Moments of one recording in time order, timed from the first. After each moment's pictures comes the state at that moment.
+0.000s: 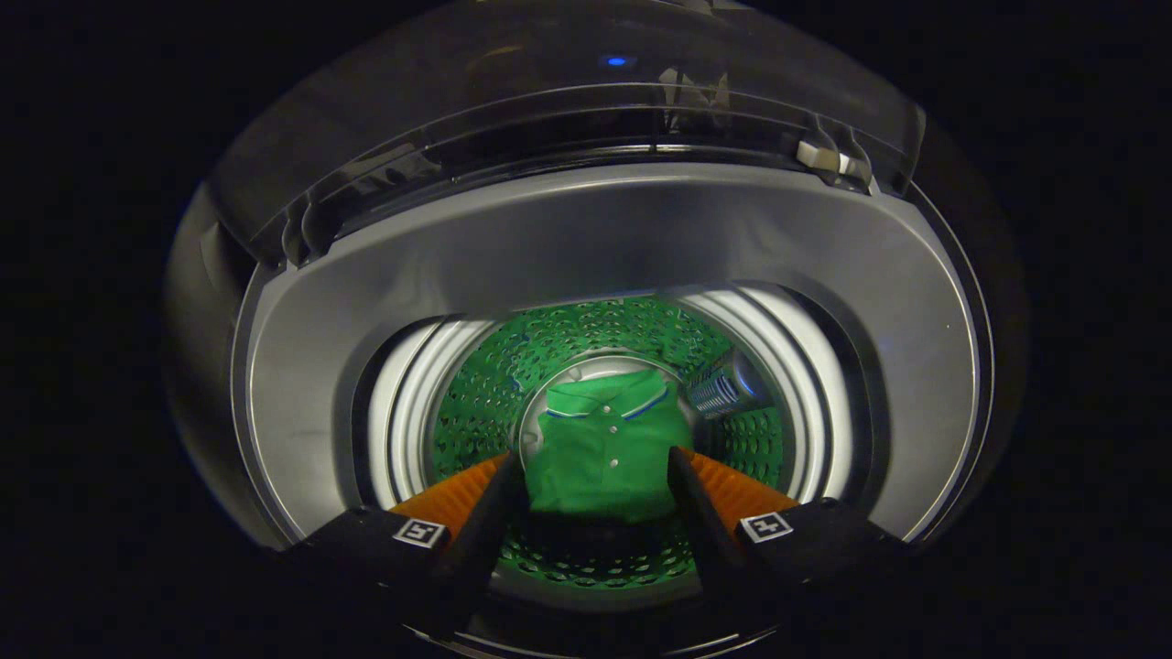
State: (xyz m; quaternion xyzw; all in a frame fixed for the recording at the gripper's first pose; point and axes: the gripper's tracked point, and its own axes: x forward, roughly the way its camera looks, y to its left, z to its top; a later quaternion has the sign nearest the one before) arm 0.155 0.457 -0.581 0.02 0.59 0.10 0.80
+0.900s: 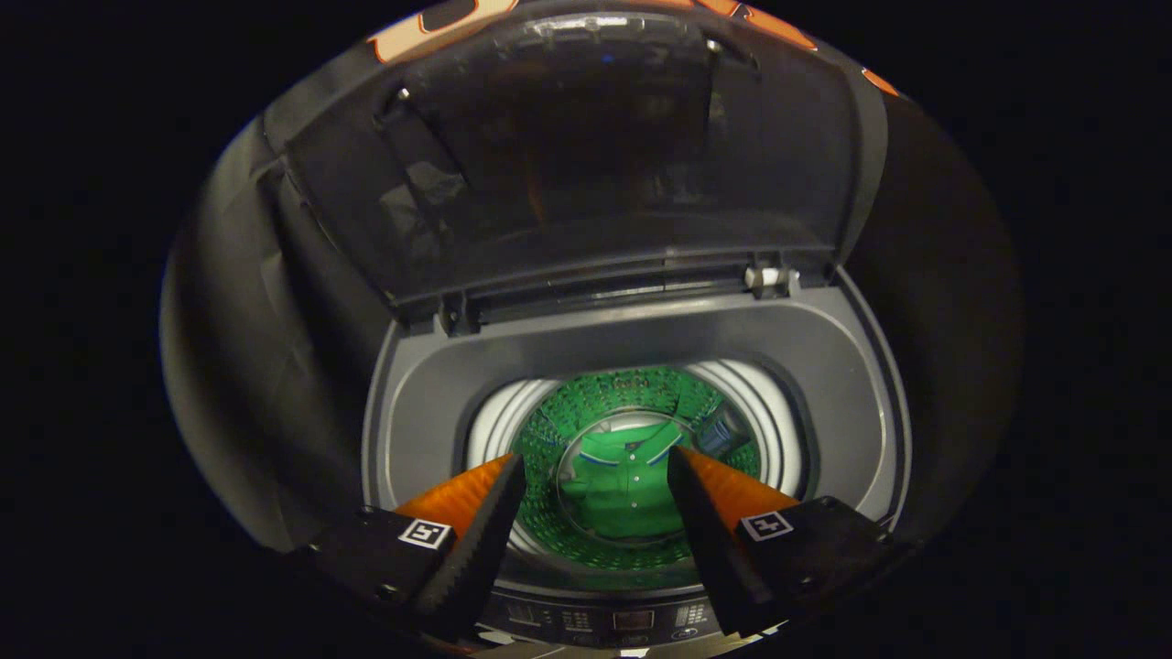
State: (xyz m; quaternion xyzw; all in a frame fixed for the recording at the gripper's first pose) arm 0.151 0.468 -0.465 0.05 0.46 0.13 0.88
